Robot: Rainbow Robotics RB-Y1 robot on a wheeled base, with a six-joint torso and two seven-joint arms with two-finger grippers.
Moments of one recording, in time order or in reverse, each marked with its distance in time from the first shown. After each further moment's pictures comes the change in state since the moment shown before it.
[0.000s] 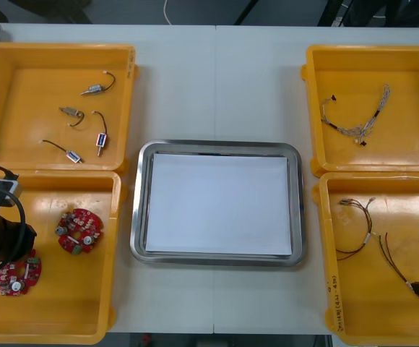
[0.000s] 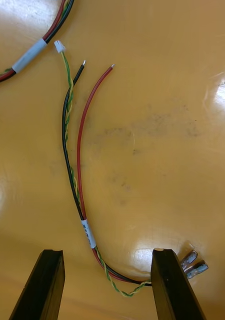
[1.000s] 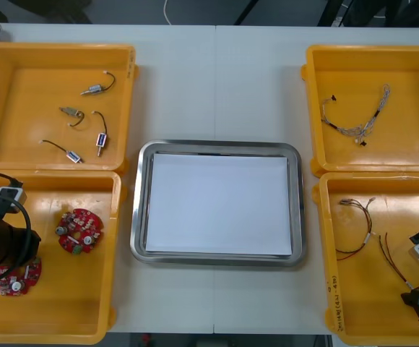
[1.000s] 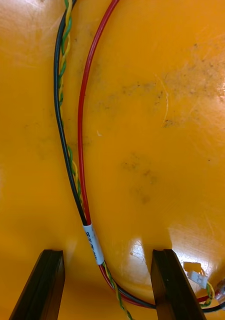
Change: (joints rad) right arm 0.000 -0.007 0.110 0.108 0.070 -0.113 0.000; left arm 0.019 0.000 -0.049 0.067 -0.037 -0.106 0.001
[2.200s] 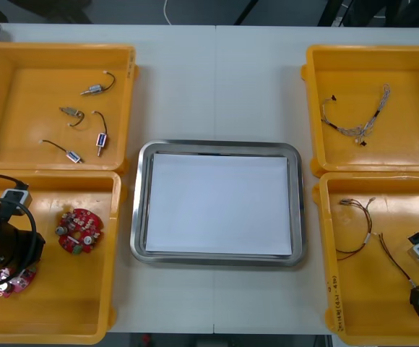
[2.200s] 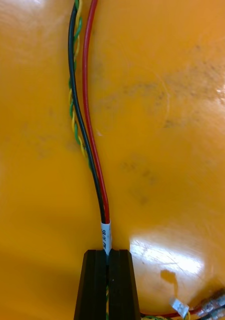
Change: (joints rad) right arm -0.001 -0.011 0.006 -0.008 0.015 0.006 0.000; left arm 0.003 0.000 -0.034 0.000 -0.029 -0.027 0.000
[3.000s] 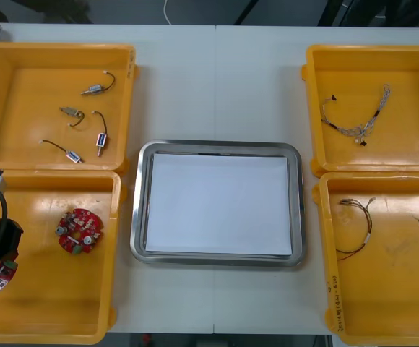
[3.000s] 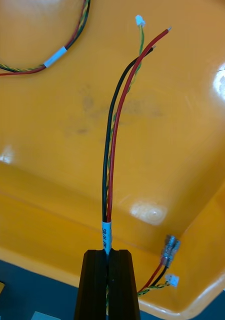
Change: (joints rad) right arm -0.125 0.000 -0.369 -0.267 -0.221 0.604 0.000; left arm -0.036 0.000 0.198 -0.114 0.179 0.275 0.000
